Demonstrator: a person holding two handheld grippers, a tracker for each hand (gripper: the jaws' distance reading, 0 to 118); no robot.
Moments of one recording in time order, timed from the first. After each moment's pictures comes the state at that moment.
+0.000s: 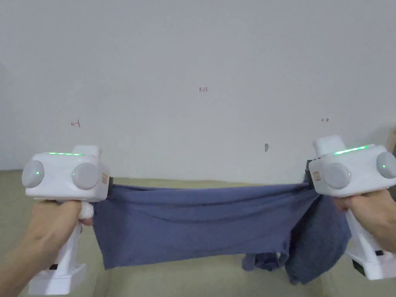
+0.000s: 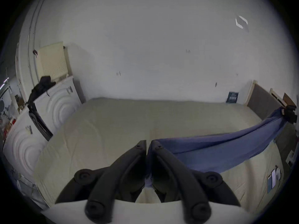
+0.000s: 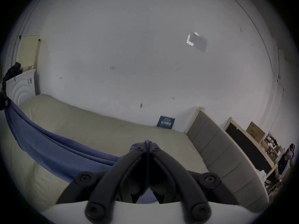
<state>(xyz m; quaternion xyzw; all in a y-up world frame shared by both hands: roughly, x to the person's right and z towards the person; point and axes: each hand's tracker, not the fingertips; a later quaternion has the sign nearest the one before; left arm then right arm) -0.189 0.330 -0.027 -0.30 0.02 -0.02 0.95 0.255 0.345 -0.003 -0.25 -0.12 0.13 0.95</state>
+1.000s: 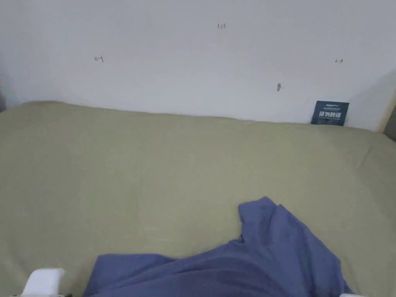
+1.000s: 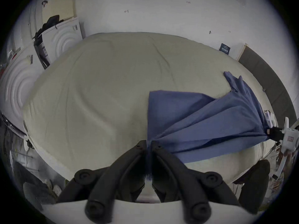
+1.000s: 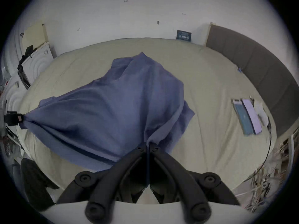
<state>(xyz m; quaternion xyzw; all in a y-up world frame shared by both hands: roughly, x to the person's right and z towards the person) -0.294 0.143 0.307 -0.47 -0.02 0.02 0.88 0.203 0.117 0.363 -0.44 -0.07 -0.03 0.90</state>
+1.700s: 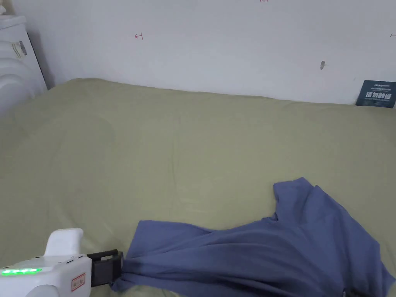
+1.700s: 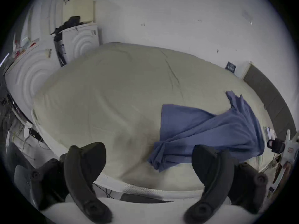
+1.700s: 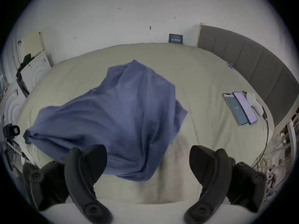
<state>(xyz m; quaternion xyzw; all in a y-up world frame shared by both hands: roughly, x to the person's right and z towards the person) -0.322 0.174 0.352 -0.39 0.04 0.07 0.92 0.195 0.154 0.394 -0.39 -0.08 -0.06 0.92</state>
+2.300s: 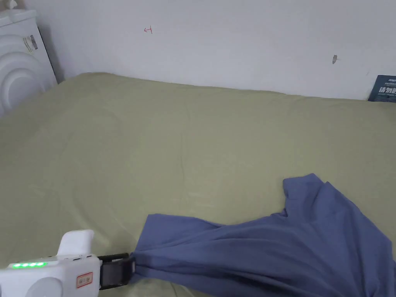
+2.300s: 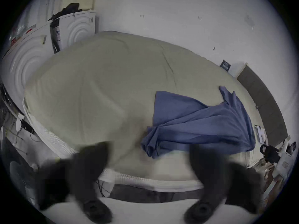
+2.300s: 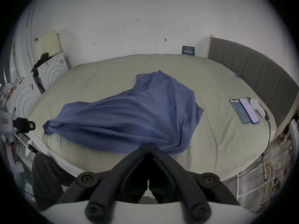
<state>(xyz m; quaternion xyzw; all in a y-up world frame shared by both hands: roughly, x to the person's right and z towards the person) -0.340 0.131 0.336 -0.45 -0.01 0.10 0.89 0.138 0.155 0.430 -0.36 -0.03 -0.05 0.93</state>
